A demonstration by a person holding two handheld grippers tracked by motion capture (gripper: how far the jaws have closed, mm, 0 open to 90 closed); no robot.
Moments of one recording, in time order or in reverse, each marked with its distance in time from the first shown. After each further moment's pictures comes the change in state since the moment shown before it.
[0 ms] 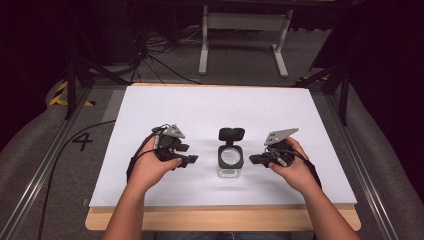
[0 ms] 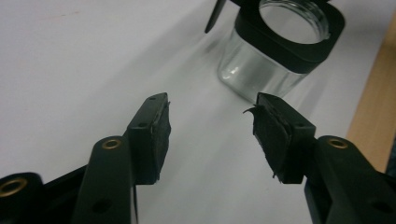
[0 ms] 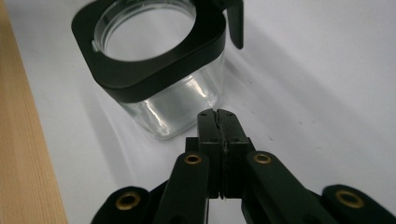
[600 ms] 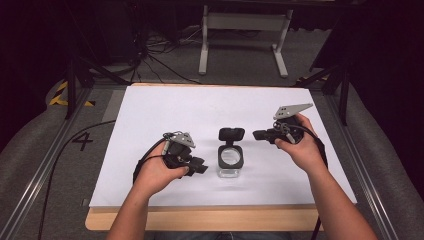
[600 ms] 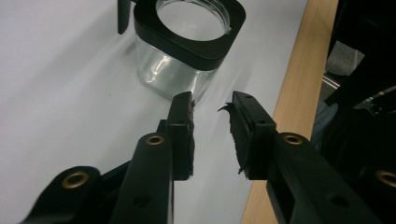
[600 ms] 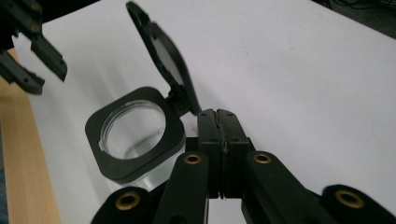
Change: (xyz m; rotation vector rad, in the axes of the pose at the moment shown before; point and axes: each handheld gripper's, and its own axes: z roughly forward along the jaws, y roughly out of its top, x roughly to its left) left arm -0.029 0.006 0.006 0.032 -0.180 0.080; right arm -0.020 0.055 -0.041 -0.124 -0.031 0.005
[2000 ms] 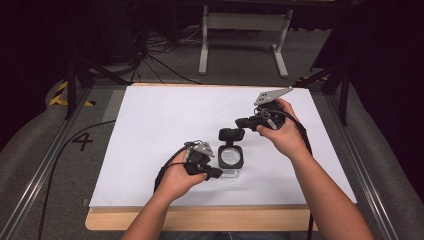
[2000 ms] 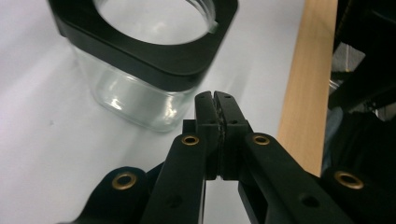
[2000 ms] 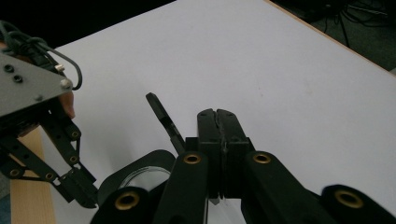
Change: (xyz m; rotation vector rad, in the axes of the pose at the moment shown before) left arm -0.004 0.001 0.058 -0.016 -0.037 0.012; right arm 0.012 0.050 0.026 -0.009 0.032 -0.039
